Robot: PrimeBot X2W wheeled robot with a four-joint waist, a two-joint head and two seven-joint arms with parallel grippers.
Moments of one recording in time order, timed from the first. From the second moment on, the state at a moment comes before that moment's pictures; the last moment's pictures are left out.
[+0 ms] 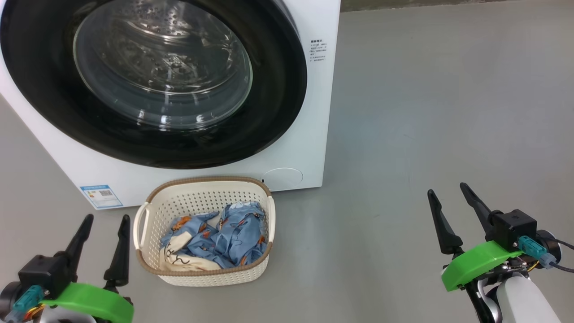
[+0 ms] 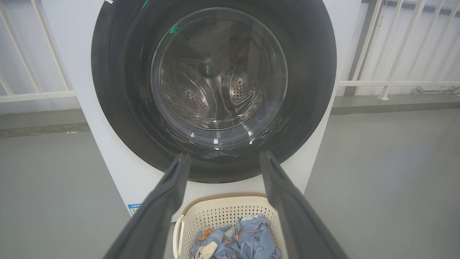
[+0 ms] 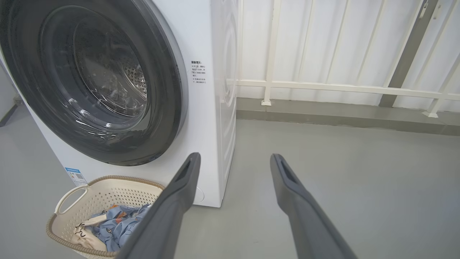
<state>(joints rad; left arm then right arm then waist) -0.15 0.22 -0.05 0.28 -0.31 -0.13 -0.26 -0.25 -0.15 0.00 0.38 0.14 0.13 -0.25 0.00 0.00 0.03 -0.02</state>
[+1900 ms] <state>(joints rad) -0.13 0.20 -0.07 0.20 -0.32 -0.13 -0.26 -0.57 -0.08 -0.16 0.38 0.57 0.13 -0.21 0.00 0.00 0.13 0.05</state>
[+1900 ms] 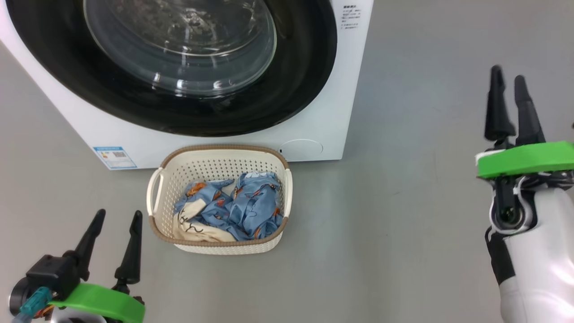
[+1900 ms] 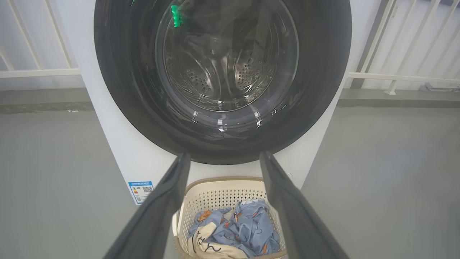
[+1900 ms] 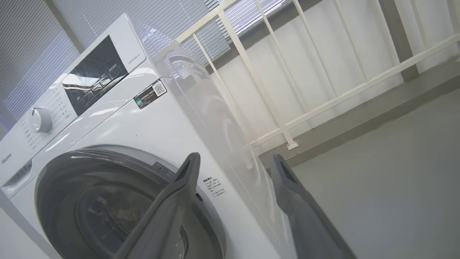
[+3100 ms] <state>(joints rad) -0.23 0.19 -0.12 0.21 -0.37 -0.13 -0.26 -1.14 -0.07 -0.30 0.94 1.22 0.13 0.07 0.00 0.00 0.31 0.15</state>
